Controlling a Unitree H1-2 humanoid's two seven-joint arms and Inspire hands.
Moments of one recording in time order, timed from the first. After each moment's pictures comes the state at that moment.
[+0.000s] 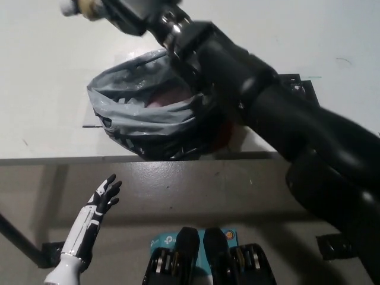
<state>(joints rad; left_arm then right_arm) -0.01 0.17 -0.02 -0.06 0.01 -0.07 -0.14 -1.50 0.03 0.97 1.17 -0.80 -0.13 -0.55</state>
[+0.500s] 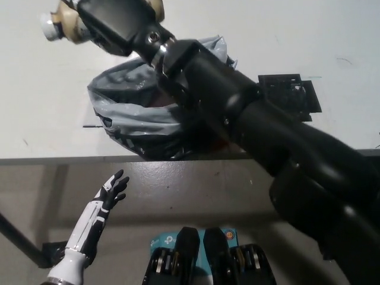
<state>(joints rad) -0.03 0.18 -0.04 -0.07 0.01 -0.06 -0.16 -1.43 0.10 0.87 1.23 -0.83 -0.19 -0.55</state>
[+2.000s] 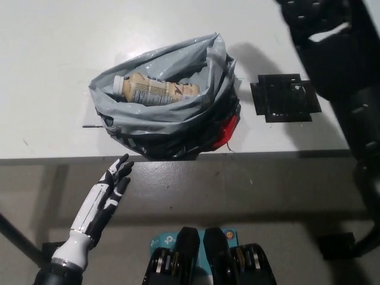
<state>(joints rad) -0.11 0.18 -0.04 -0.05 0.01 -0.02 -0.16 -1.27 -0.18 0.20 0.48 -0.47 -0.02 0.14</state>
